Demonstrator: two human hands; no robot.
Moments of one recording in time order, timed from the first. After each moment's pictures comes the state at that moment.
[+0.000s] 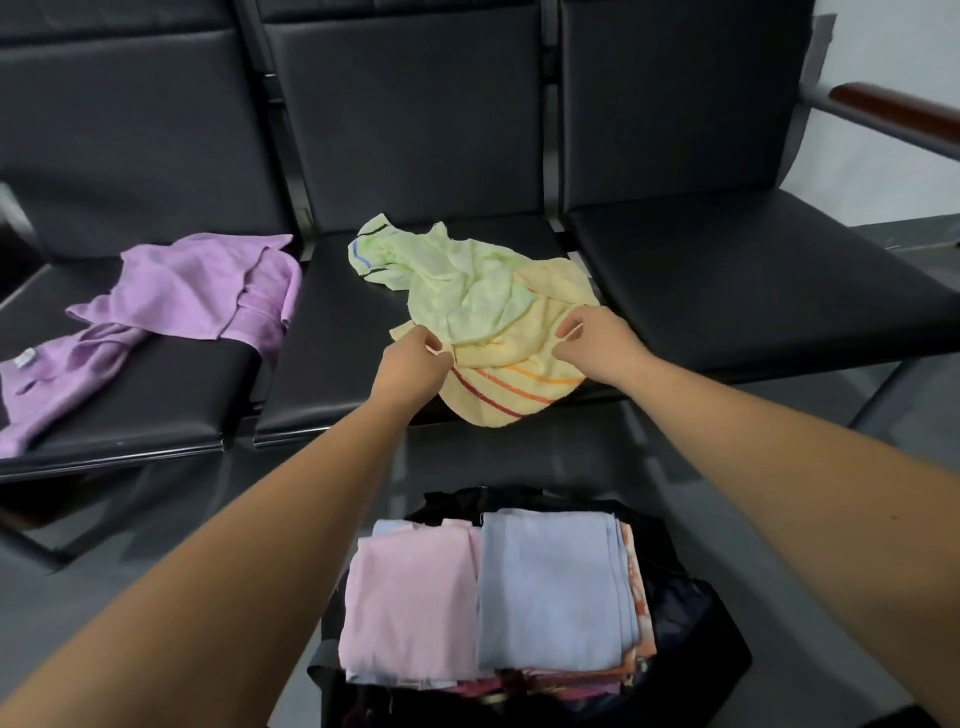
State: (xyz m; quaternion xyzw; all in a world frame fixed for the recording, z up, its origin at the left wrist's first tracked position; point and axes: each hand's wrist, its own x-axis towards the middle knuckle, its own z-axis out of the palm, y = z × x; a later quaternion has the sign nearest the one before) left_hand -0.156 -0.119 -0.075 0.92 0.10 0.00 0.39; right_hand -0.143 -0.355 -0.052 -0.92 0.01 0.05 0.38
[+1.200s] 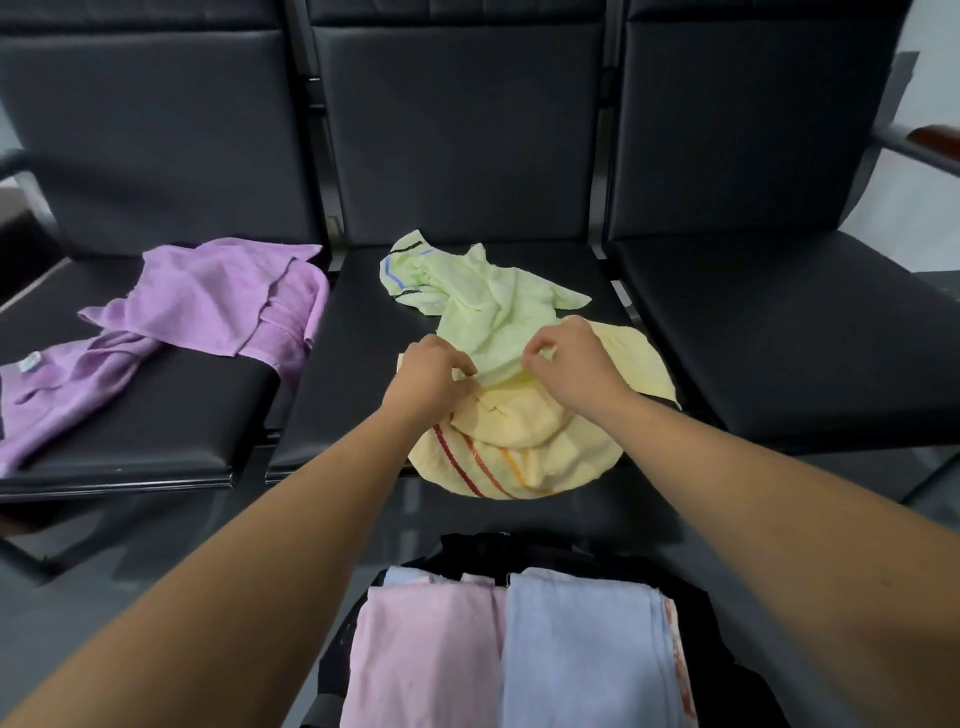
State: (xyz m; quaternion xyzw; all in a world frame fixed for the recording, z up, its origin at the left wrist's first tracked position) left_hand -0.105 -0.082 -0.085 0.96 -0.02 0.02 0.28; right_hand -0.088 -0.276 -0.063 -0.94 -0.10 -0.03 0.33
